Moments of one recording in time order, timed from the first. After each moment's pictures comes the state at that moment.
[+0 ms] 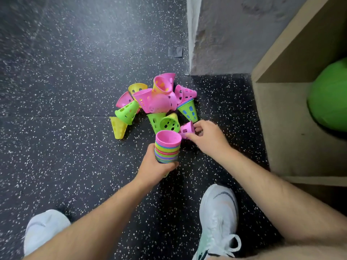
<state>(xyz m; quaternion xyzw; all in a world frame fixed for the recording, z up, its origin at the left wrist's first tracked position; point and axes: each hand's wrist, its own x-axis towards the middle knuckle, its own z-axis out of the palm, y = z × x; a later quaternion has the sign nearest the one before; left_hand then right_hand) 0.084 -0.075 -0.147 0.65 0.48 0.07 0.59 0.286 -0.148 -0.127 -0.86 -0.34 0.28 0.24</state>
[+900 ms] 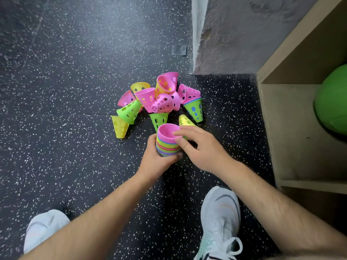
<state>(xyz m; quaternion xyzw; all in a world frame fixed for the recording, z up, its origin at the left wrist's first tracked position) 0.098 -0.065 -0.140 0.61 0.45 0.14 0.63 0.249 -0.155 -0.099 -0.73 -0.47 0.31 0.38</state>
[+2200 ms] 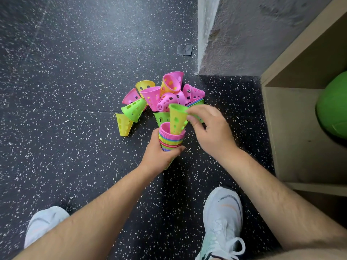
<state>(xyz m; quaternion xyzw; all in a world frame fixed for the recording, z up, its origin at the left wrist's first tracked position) 0.101 -0.046 -0.148 0.66 0.43 0.14 0.60 0.268 -0.124 -0.092 -0.77 -0.49 0.09 0.39</state>
